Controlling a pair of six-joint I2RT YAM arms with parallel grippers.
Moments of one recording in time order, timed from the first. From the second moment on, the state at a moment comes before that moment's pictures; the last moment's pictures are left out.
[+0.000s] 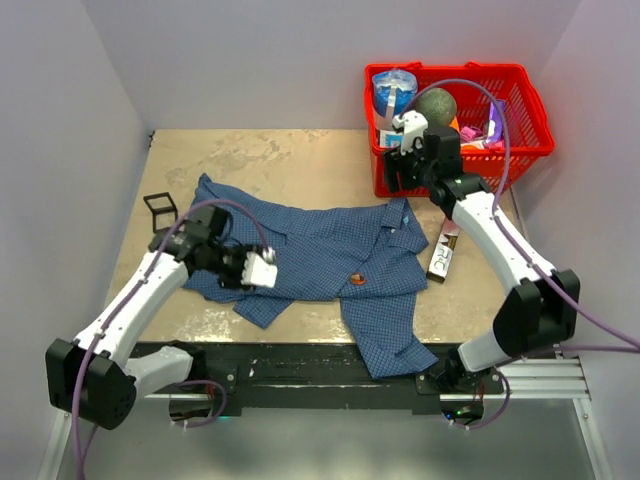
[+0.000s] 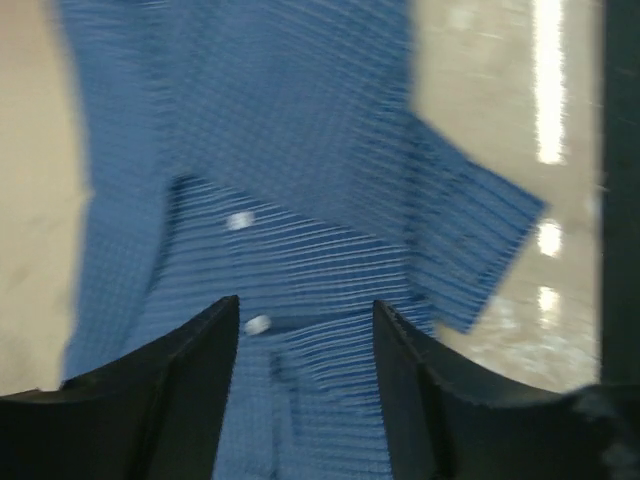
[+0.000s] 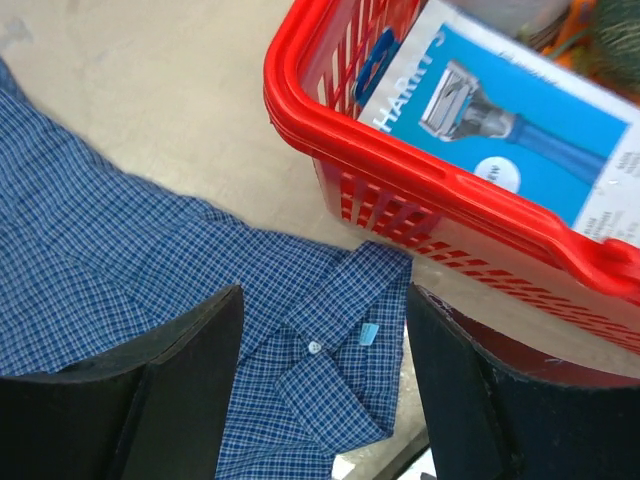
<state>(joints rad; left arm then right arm) -0.29 1.11 0.97 -0.95 0.58 1.33 0.28 1.48 1.33 -0.36 -0.07 -0.13</state>
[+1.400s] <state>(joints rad) -0.59 0.94 0.74 -0.61 0.36 1.20 0.28 1.63 1.47 -0.38 -0.11 -0.09</state>
